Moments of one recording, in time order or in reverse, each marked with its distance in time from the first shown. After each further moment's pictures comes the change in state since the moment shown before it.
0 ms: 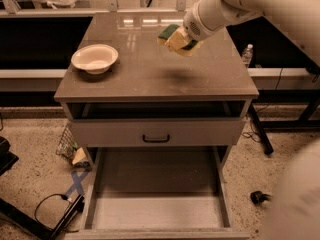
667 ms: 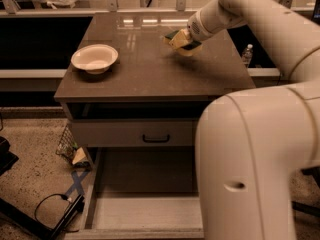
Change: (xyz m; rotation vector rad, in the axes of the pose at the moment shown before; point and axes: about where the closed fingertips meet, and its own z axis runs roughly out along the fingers) arm 0.026 -0.073 0.081 -0.056 0.016 0.260
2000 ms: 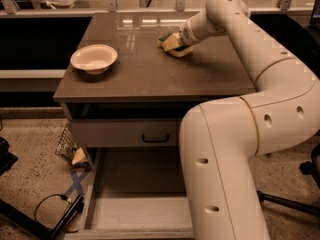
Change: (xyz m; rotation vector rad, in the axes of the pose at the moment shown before) arm -0.008 -0.029 0.076 -0.035 -0.052 0.085
